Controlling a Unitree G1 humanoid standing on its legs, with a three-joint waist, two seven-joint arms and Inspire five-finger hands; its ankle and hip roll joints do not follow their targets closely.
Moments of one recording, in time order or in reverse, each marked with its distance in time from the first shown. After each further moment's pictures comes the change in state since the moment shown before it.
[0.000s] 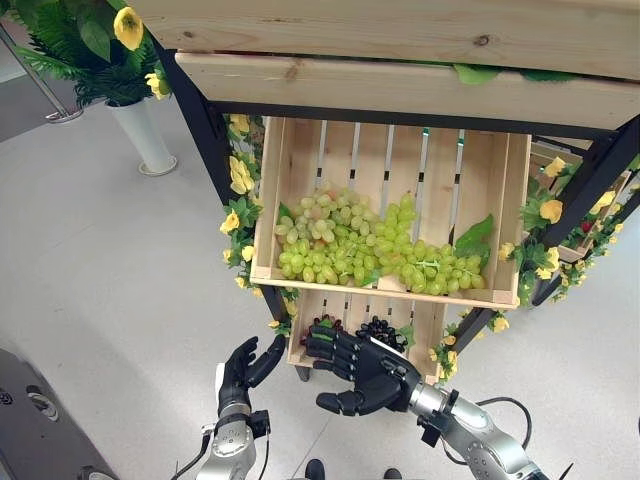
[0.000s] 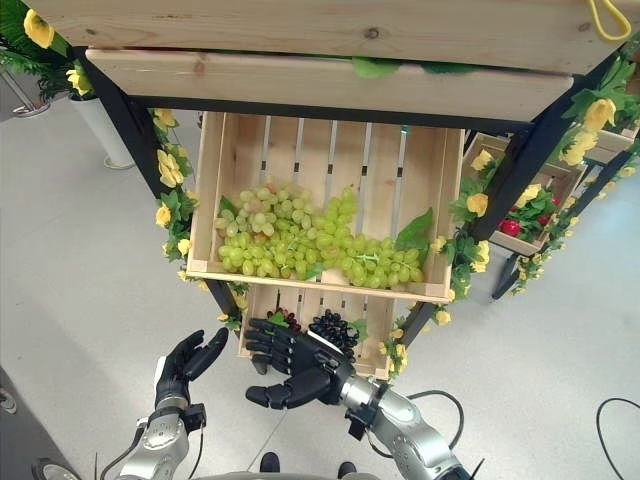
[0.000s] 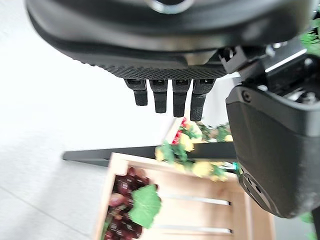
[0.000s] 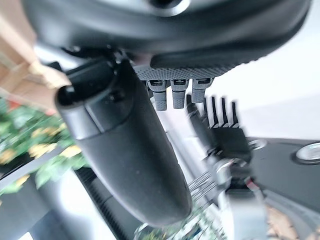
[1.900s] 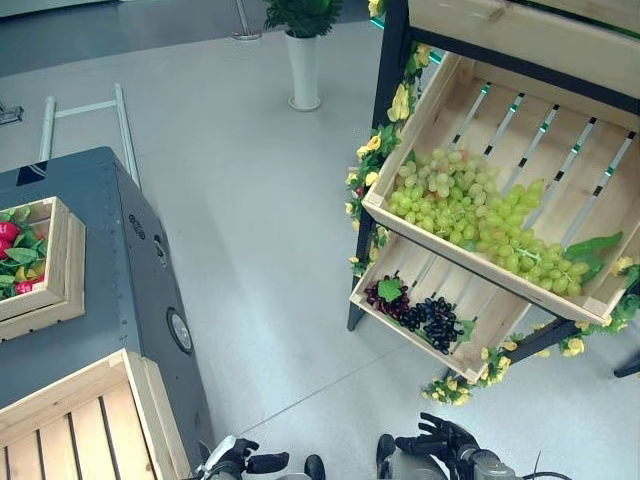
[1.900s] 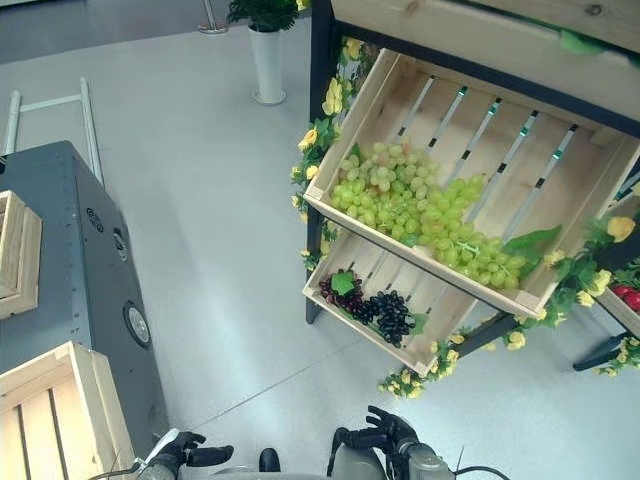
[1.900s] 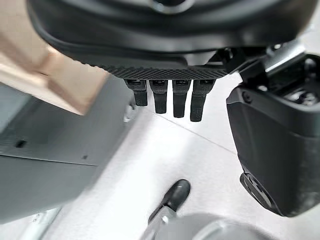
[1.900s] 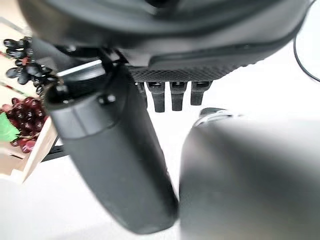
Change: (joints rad) left arm -0.114 -0.002 -0.074 0.566 0.515 0.279 -0.178; right arm -0.156 0.195 -0.314 0.984 -0.372 -0.038 -0.403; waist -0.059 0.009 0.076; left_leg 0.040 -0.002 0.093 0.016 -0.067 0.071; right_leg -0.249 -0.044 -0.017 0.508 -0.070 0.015
